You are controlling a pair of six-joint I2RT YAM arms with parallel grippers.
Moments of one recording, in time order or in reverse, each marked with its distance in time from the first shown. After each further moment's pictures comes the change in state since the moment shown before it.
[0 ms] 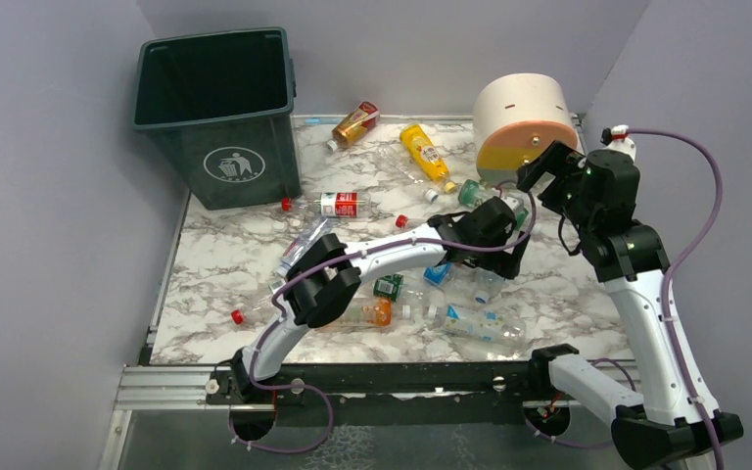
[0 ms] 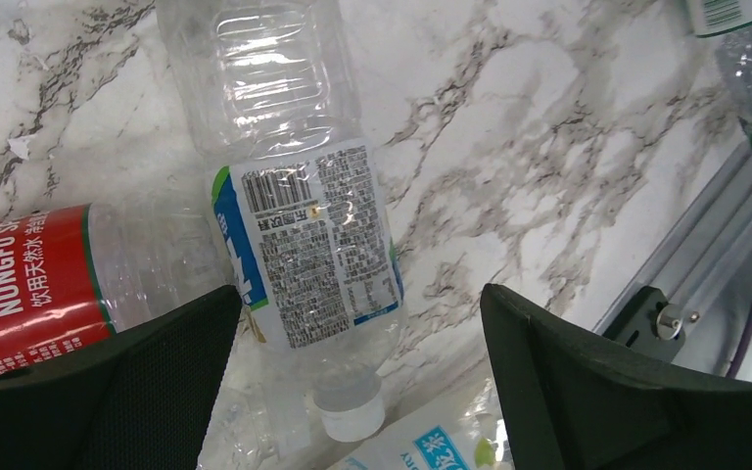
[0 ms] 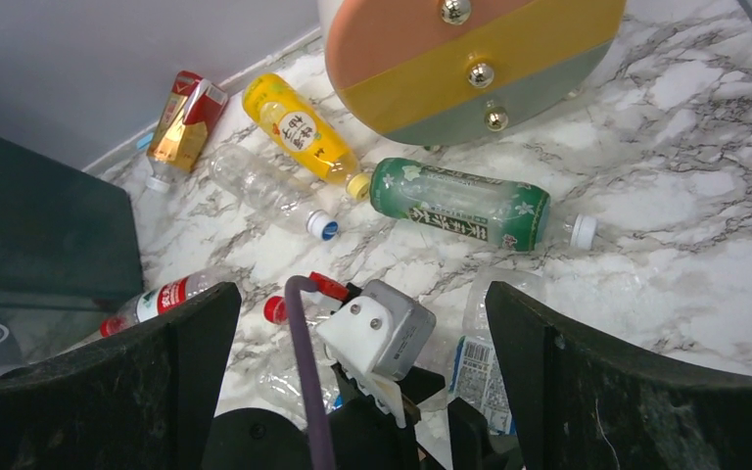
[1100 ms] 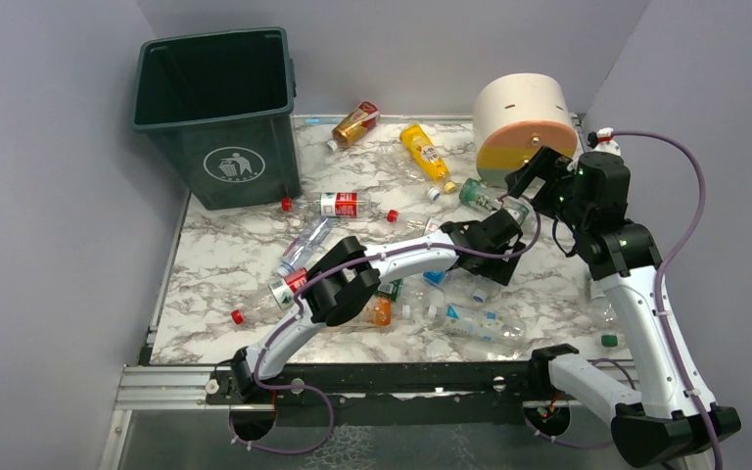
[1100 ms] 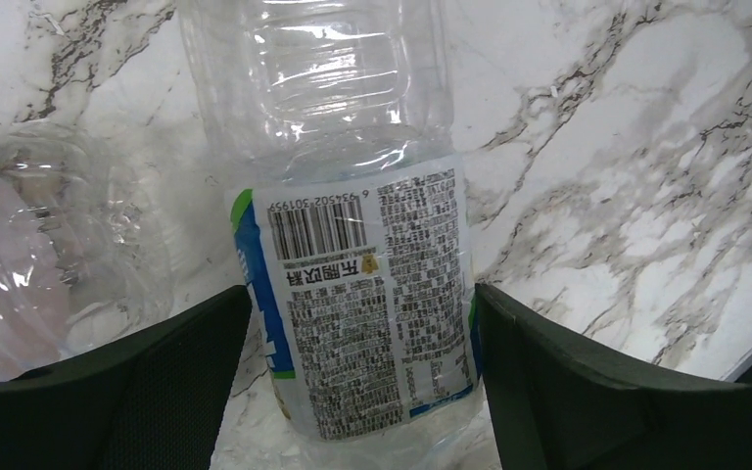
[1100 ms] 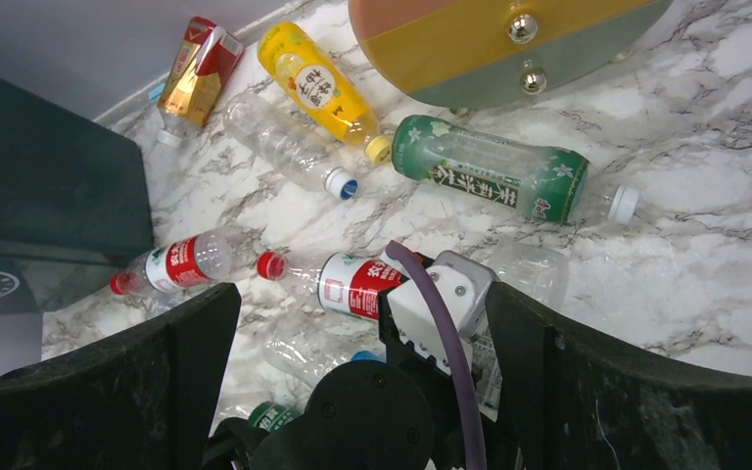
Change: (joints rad) left arm -0.015 0.155 0.116 -0.110 -0.105 0.025; right arm 0.000 0.014 -0.039 0.010 -0.092 -0.001
